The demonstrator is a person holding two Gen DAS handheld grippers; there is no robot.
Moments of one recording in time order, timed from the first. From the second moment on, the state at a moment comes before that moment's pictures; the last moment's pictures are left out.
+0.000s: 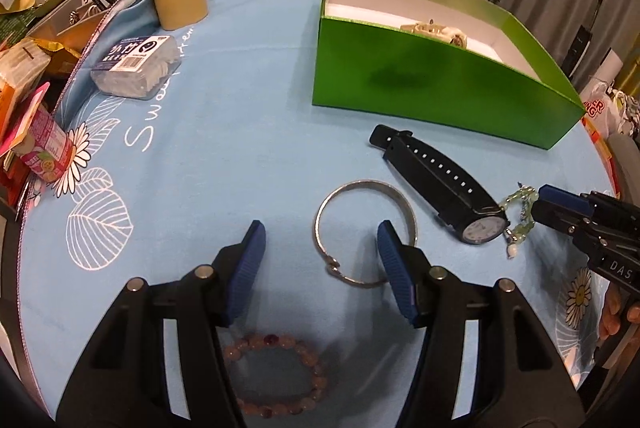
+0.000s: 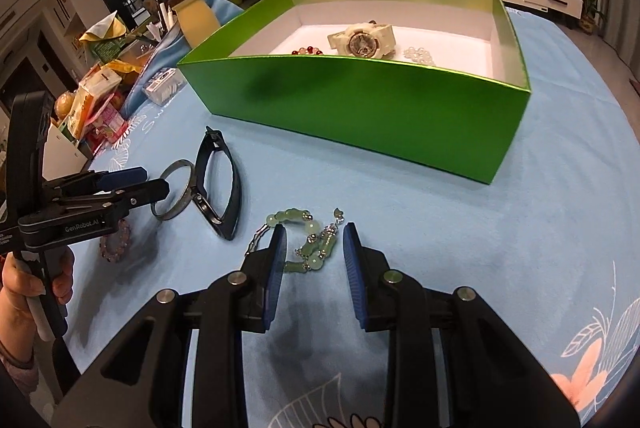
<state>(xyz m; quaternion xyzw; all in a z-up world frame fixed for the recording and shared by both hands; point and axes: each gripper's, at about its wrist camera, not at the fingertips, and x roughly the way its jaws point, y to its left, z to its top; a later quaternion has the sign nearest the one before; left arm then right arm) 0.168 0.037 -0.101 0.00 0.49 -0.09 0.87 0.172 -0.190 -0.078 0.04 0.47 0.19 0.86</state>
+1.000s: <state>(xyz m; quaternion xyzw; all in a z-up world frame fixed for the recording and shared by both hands) 0.159 0.013 -0.102 0.04 0.47 -0.13 0.87 0.168 -0.173 -0.080 -0.01 0.43 0.17 0.88</state>
